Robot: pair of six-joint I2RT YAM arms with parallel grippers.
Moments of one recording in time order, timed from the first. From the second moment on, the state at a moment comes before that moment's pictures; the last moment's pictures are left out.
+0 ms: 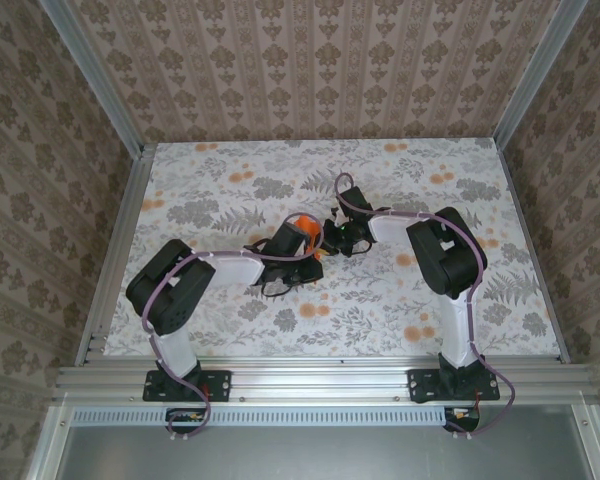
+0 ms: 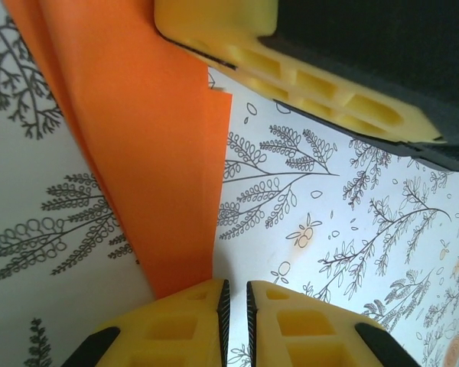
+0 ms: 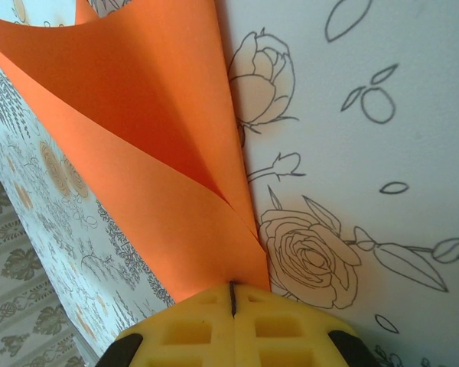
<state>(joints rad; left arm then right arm) -0.79 1.79 0.87 -0.01 0.32 -0.84 0.44 2.08 1.24 -0.21 -0.55 0.87</state>
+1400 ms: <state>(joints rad) -0.65 1.66 0.86 -0.02 0.25 -0.88 0.47 2.02 1.11 -0.09 -0.55 0.88</state>
